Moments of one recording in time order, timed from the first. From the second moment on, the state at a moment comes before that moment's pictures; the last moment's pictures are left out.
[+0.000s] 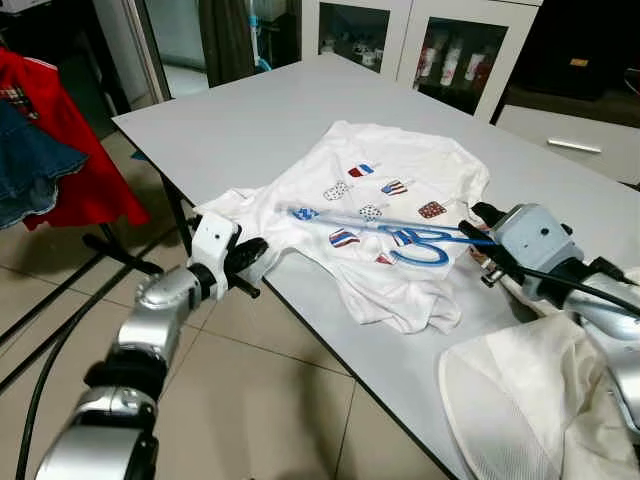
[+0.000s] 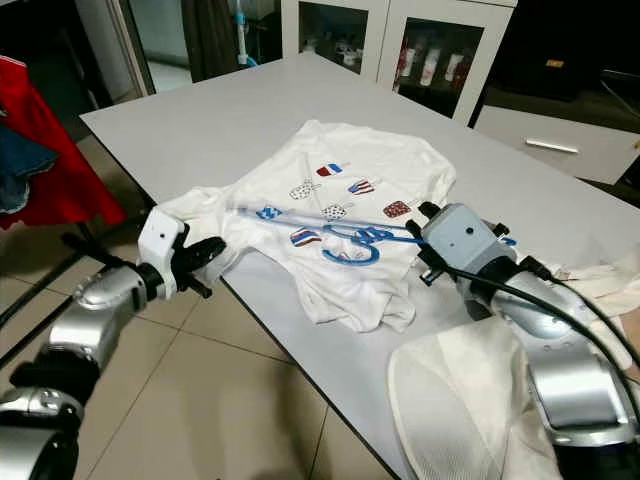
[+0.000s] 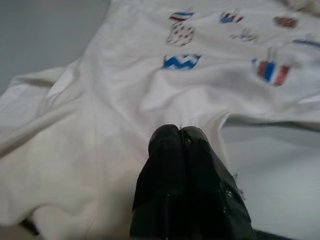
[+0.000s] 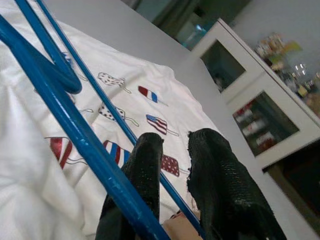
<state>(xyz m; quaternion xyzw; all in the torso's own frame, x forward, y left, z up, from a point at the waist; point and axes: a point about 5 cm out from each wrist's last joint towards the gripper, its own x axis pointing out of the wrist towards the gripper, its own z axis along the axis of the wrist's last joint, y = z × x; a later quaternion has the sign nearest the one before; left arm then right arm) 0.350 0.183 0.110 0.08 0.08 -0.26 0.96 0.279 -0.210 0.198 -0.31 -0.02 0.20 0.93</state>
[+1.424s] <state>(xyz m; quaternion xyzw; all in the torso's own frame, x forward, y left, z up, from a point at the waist) 0.284 0.147 0.092 0.03 -0.05 -0.11 0.99 0.293 -0.205 0.173 -0.19 -0.02 0.09 0.98</state>
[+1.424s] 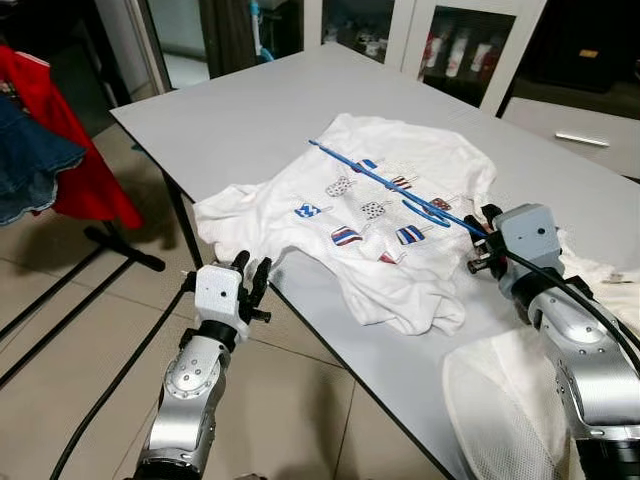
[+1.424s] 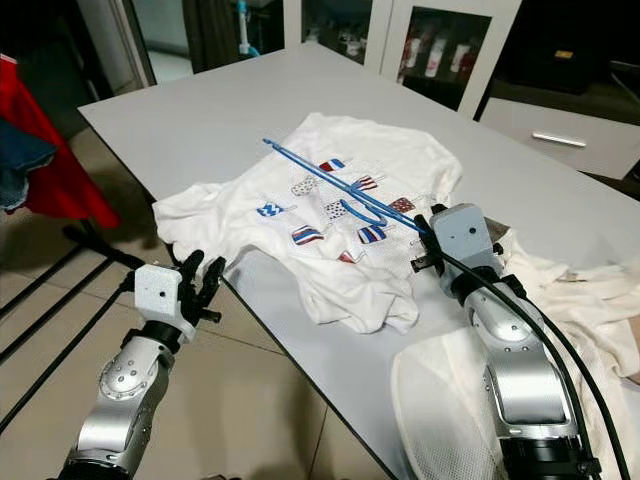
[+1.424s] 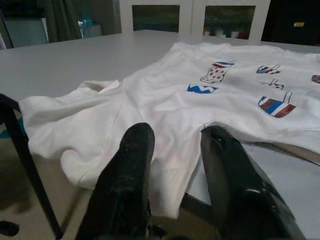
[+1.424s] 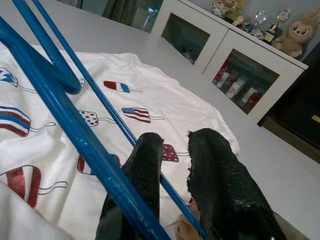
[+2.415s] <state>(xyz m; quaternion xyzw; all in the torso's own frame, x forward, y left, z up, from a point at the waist) 0.317 0.150 0.098 0.07 0.00 -0.18 0.98 0.293 -0.205 0.173 -0.20 -0.03 0.09 0.98</state>
